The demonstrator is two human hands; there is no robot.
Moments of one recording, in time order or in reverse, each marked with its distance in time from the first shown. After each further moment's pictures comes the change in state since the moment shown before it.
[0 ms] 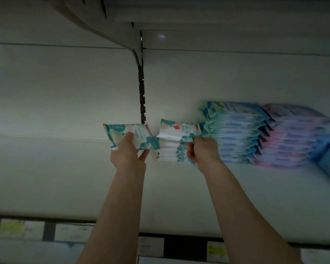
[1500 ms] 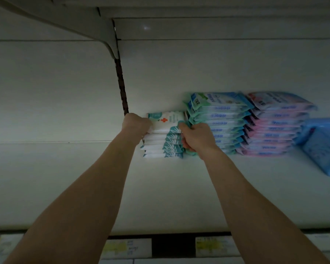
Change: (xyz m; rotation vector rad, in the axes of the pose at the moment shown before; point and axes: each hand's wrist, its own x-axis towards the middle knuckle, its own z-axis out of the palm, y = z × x) left_hand 0.036 -0.011 0.077 1.204 -0.207 0.276; right_hand 0.026 -0.011 -0.029 -0.558 -0.056 -0.291
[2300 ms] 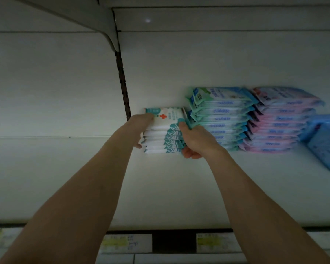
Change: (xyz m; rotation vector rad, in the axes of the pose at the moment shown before) left_hand 0.000 -0.009 -0.001 -0.094 -0.240 -0.180; right_hand -0.009 0.002 -0.001 -0.261 -0.200 0.098
